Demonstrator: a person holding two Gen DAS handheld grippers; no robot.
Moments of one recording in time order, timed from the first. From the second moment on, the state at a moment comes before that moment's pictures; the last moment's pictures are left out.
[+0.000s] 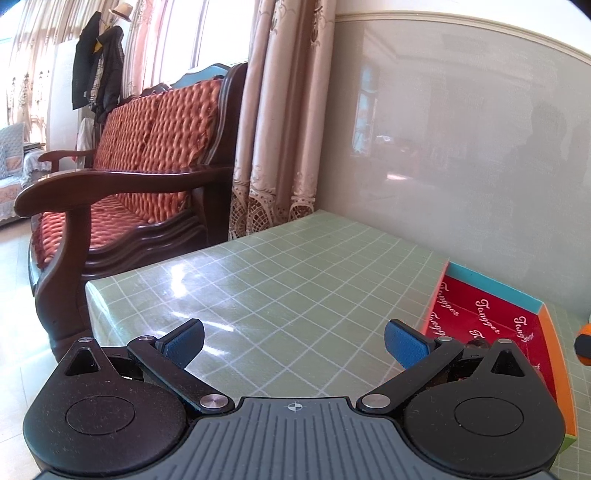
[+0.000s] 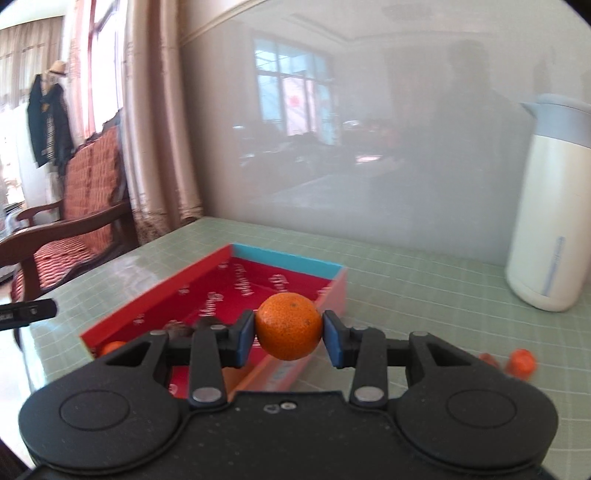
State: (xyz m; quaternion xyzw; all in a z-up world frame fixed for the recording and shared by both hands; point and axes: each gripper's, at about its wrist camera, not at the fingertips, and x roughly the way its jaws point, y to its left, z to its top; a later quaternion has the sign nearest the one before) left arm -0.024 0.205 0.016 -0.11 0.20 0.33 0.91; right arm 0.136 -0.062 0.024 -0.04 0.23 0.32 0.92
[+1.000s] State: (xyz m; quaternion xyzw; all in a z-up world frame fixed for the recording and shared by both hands) left arm -0.024 0.205 0.017 -0.12 0.20 0.33 0.92; right arm 0.101 -0.023 0.028 -0.11 0.21 0.35 0.91
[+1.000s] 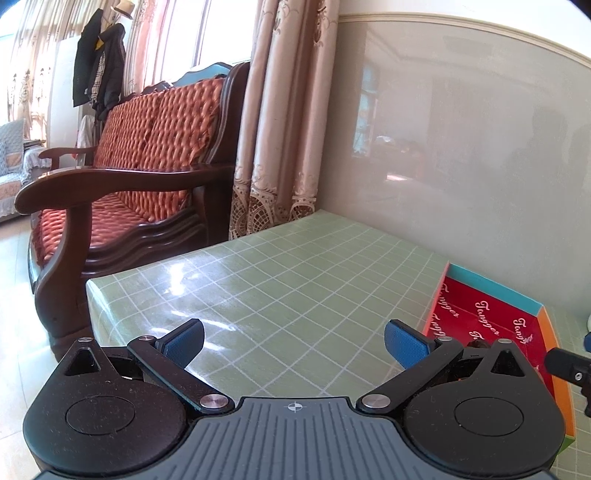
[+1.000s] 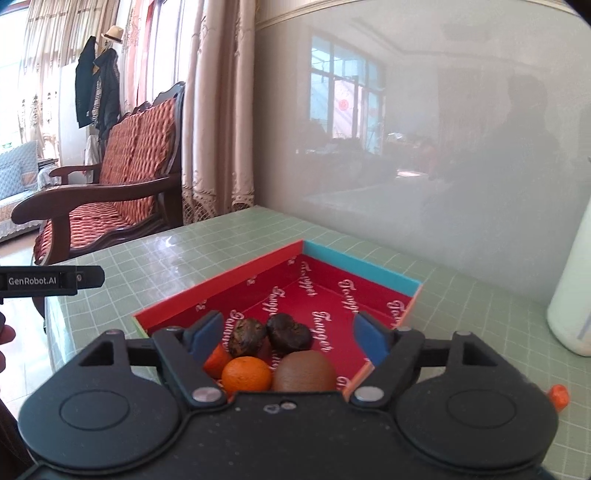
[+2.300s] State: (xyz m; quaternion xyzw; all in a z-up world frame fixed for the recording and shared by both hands) left arm 0.043 0.028 0.019 0.03 0.19 0.13 0.97; right arm 0.123 -0.259 0.012 -0.07 0.24 -0.04 0.97
